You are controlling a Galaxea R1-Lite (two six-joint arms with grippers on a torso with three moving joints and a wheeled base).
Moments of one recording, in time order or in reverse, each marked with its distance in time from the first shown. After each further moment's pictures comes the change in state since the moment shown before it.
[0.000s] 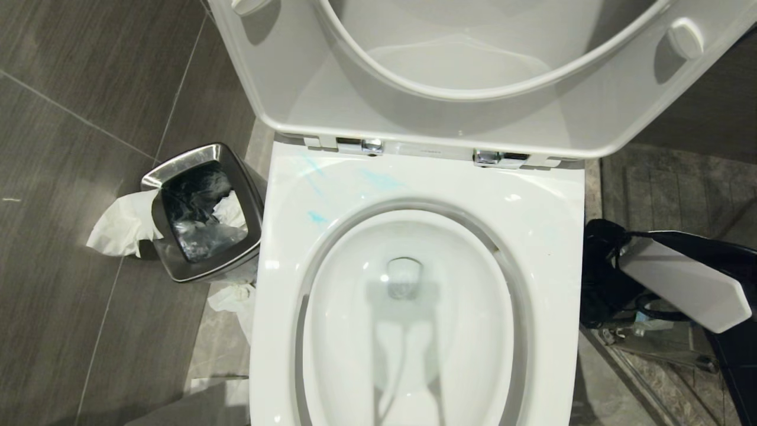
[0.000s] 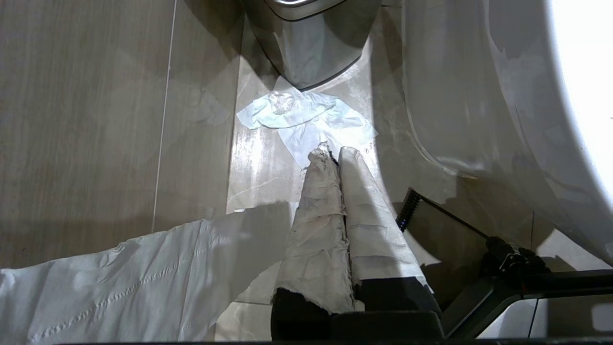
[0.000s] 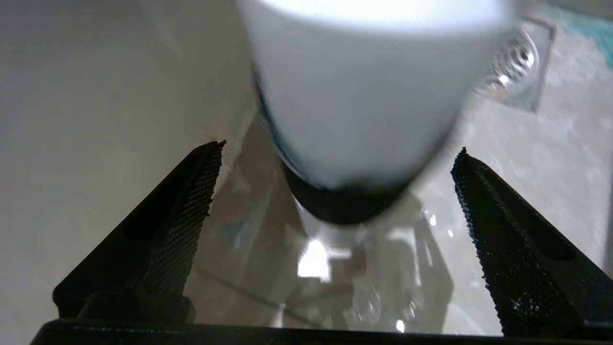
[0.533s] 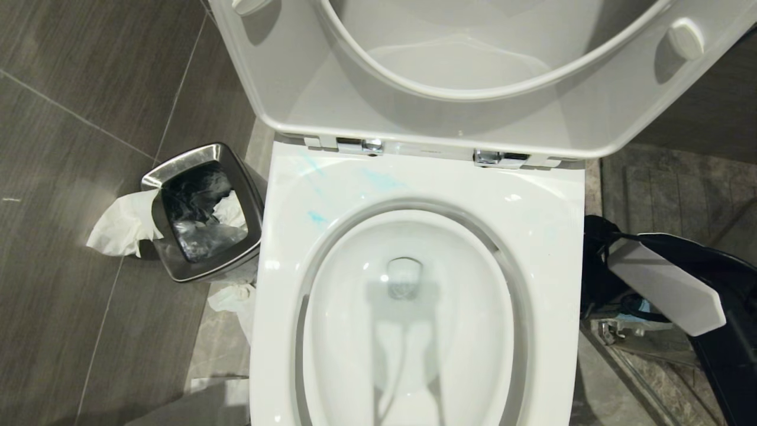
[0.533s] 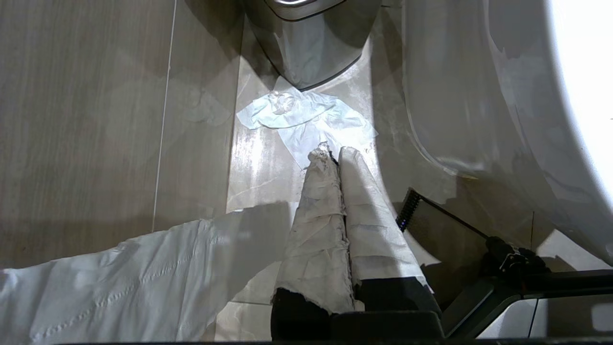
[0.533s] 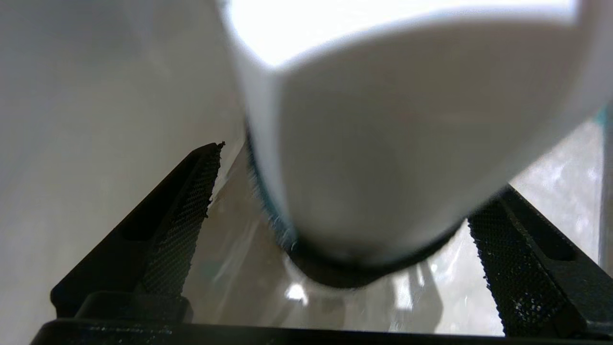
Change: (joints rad) left arm 0.000 0.000 0.000 0.000 0.000 -0.001; right arm 0.003 0.077 -0.170 0.000 0.005 -0.052
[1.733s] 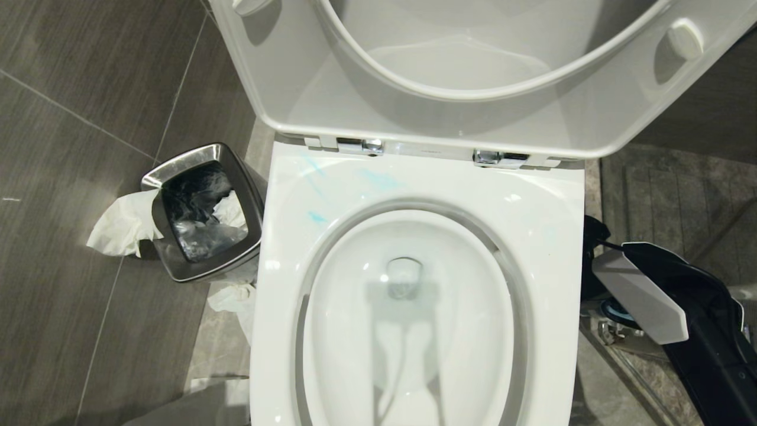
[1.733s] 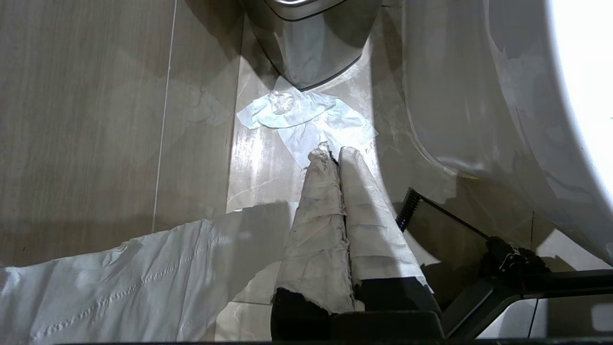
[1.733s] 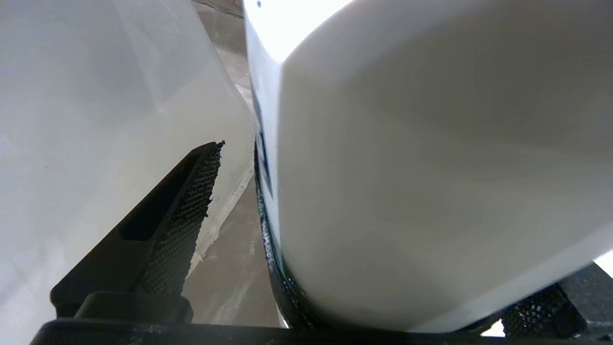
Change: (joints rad) left arm 0.000 0.000 0.000 0.000 0.000 0.000; right arm 0.000 0.139 -0.271 -0.002 0.049 -0.009
